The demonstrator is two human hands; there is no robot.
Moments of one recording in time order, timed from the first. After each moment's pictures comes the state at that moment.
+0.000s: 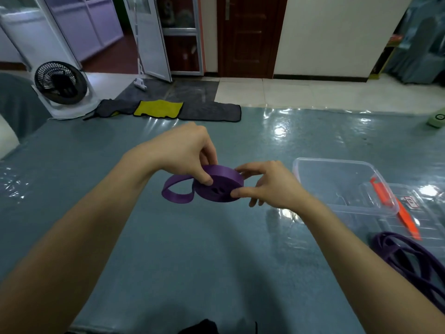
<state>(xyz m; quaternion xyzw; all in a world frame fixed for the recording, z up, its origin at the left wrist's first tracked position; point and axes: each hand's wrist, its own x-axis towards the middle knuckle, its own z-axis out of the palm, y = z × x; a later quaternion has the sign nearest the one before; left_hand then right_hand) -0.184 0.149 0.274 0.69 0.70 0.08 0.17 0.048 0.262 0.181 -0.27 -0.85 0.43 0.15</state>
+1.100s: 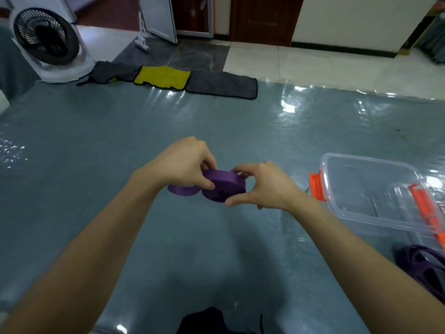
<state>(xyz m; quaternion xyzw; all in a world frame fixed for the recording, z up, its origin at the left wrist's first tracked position) -0.250 0.175 0.162 0.65 0.73 0.10 0.19 -0.031 0.295 0.122 -0.27 -0.91 0.32 0.03</state>
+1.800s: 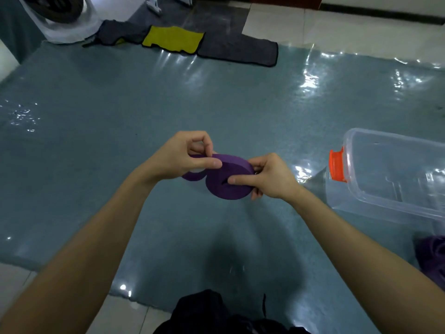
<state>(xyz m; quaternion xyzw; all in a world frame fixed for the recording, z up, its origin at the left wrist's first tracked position) -0.257 0.136 0.078 0.50 0.66 0.42 0.37 -0.032 0.282 0.056 -0.30 -0.77 0.56 0.07</state>
